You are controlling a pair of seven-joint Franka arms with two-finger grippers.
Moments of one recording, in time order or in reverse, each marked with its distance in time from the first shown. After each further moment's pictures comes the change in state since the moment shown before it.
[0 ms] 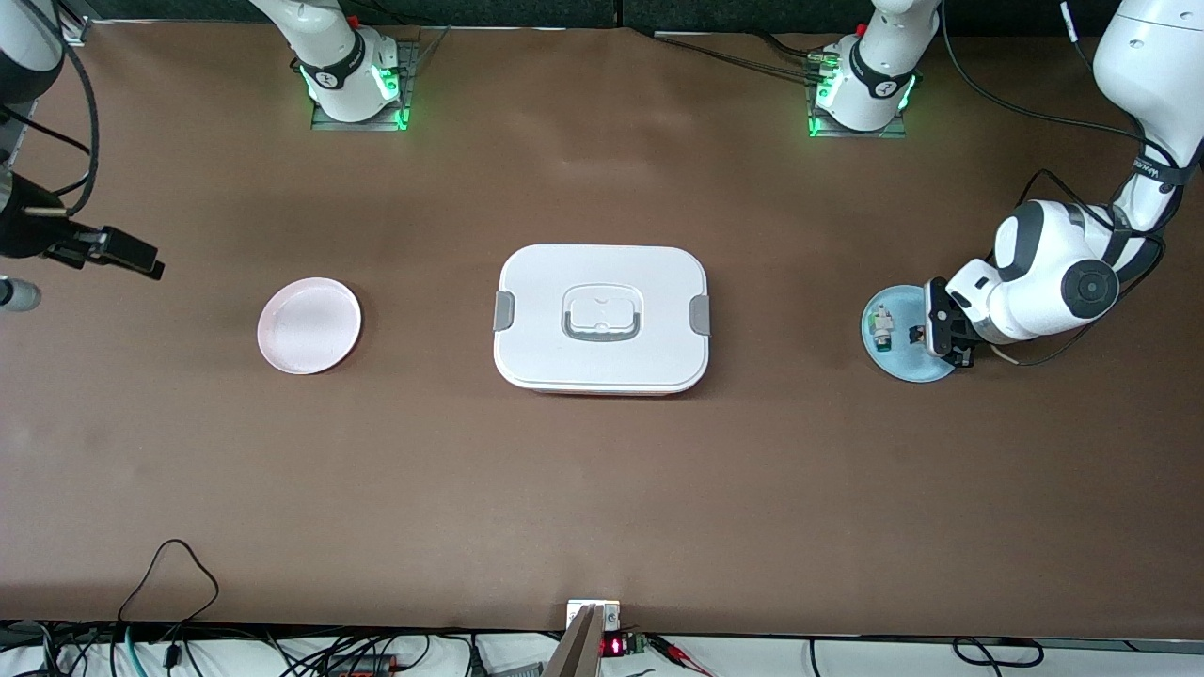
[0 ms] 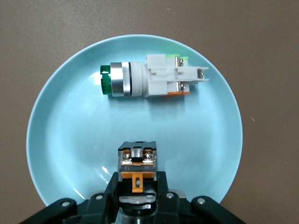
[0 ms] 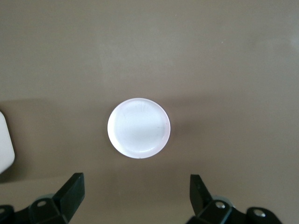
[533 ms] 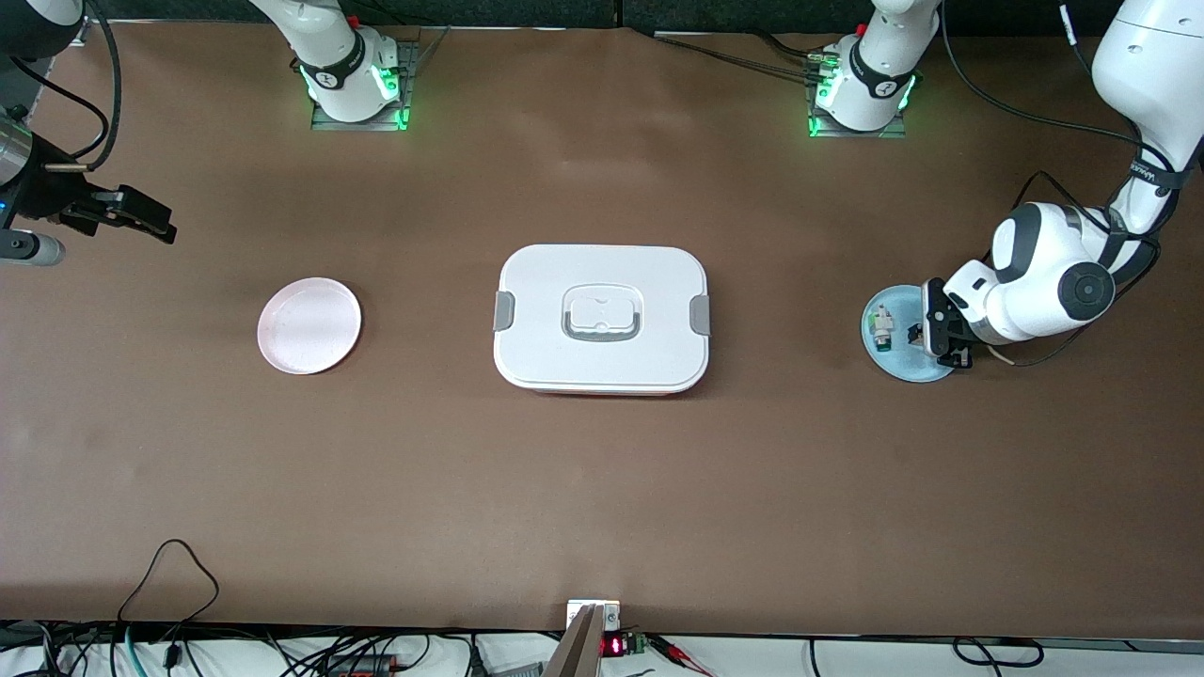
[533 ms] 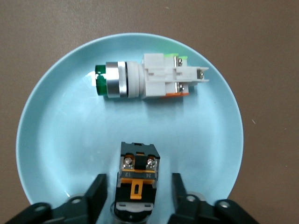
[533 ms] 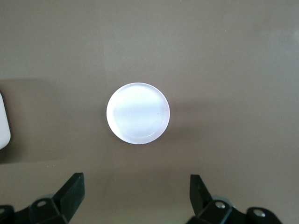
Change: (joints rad) left arm 0.006 0.013 0.001 0.000 0.000 0.002 -0.001; right arm 0.002 -0.100 0.005 -0.107 0.000 0.006 -0.038
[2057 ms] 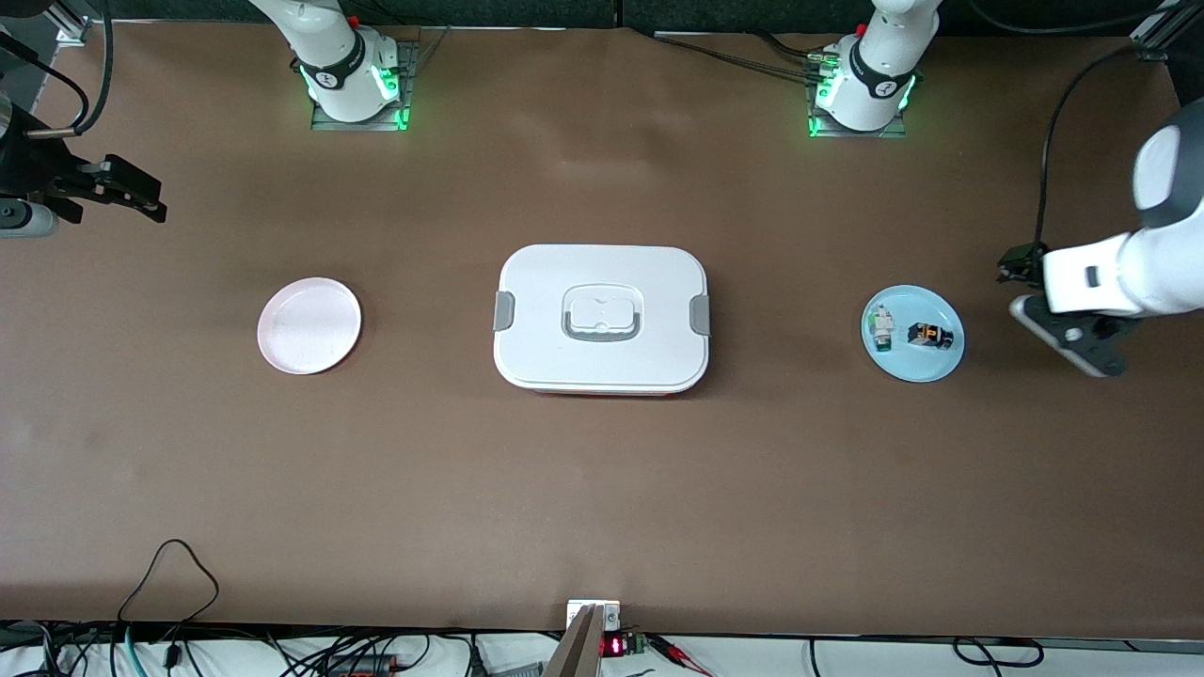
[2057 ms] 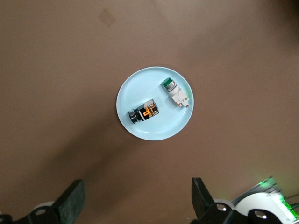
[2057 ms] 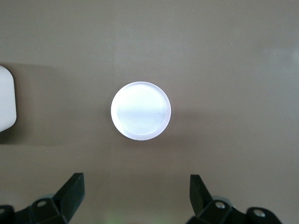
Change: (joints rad) left arm 0.005 -0.227 -0.188 0.547 -0.093 -0.828 -0.950; right arm 0.022 -0.020 -0.010 0.047 0.001 -0.054 -0.099
